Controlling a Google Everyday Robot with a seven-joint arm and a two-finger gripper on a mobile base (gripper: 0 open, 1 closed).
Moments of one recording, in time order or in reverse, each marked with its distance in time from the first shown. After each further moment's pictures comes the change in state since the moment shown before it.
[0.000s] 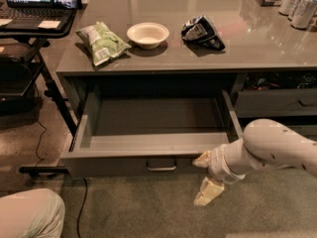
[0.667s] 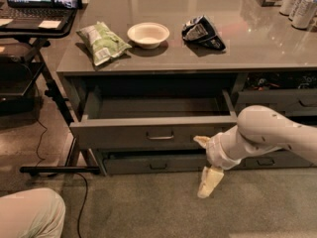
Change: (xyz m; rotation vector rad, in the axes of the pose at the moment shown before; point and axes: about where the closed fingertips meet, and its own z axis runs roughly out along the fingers) arm 0.004 -0.039 0.012 -0.030 0.011 -0.049
